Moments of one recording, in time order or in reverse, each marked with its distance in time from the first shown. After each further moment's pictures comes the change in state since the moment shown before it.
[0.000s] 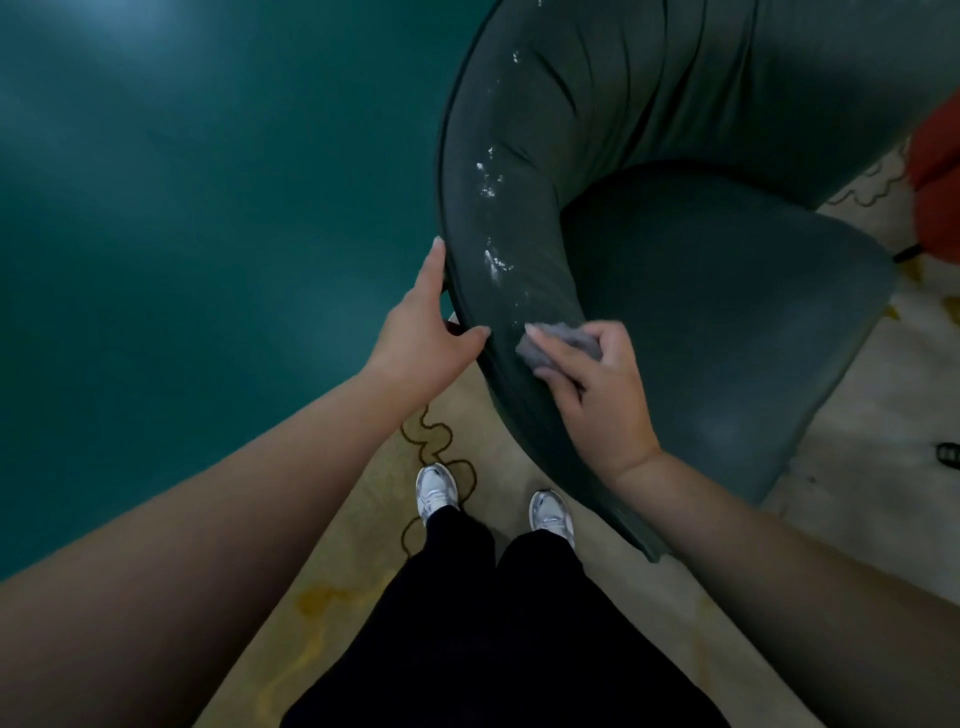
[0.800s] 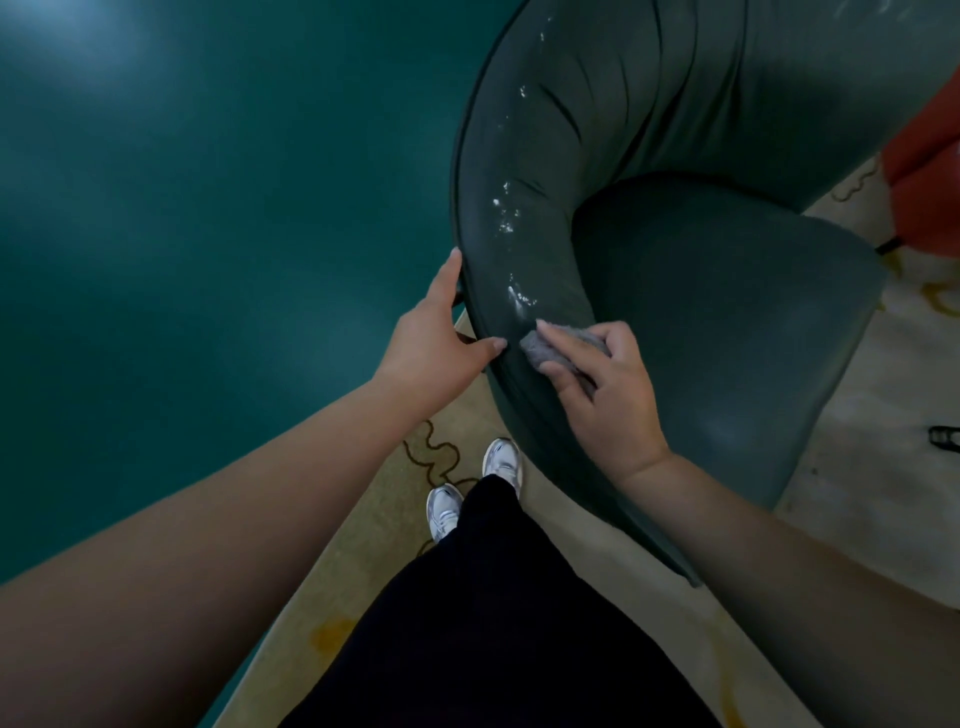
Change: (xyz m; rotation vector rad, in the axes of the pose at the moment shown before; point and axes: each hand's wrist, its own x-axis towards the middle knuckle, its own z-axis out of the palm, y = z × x) left_hand 0.034 -0.007 -0.026 -0.007 -0.084 0.054; right_hand 0.030 -0.021 0.014 0.063 0.038 0.110
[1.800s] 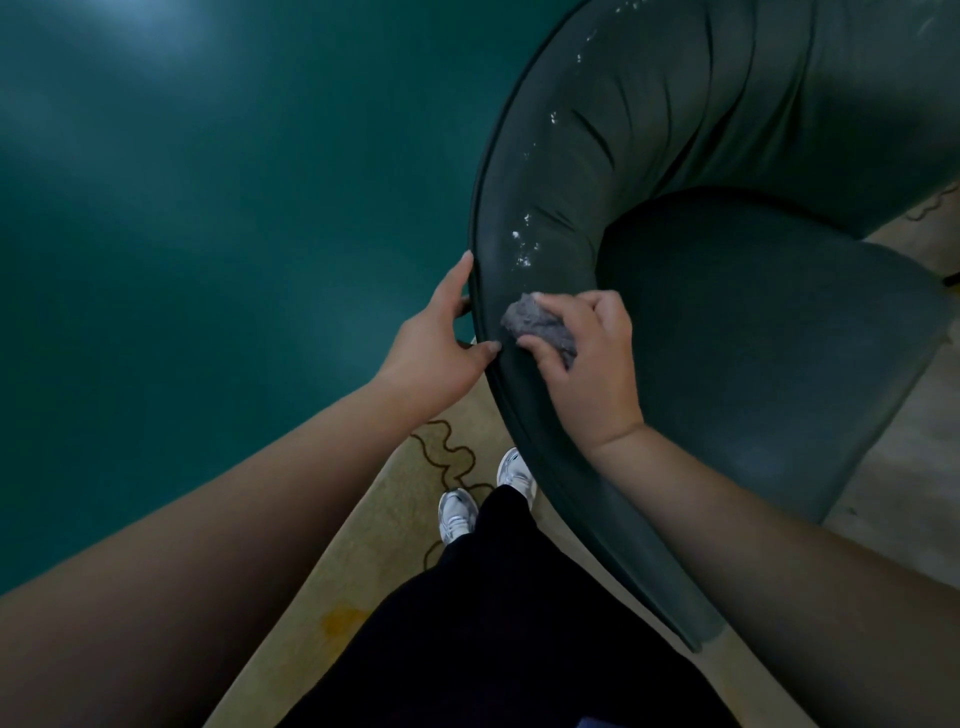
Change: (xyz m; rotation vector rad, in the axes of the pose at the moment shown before) left_hand 0.023 0.011 -0.010 -0.050 0.037 -0.077; right_hand 0.063 0.002 0.023 -0.030 0.033 -0.011
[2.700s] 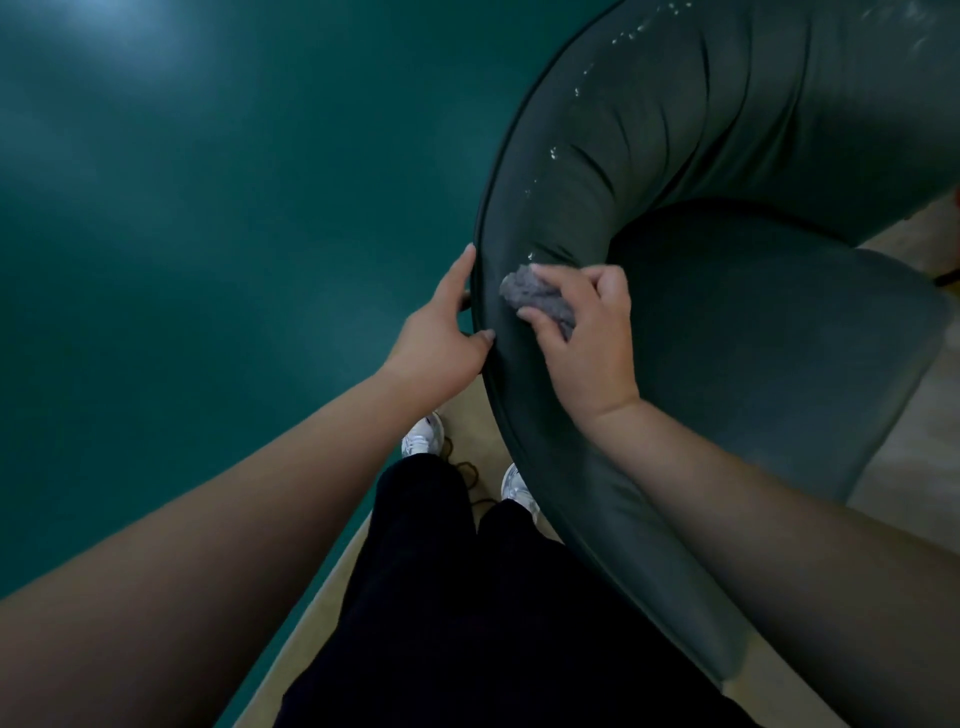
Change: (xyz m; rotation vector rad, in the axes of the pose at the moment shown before) left_hand 0.050 0.004 -0.013 -0.112 -0.025 0.014; right_hand 0.057 -0.007 0.011 0.005 0.062 0.044
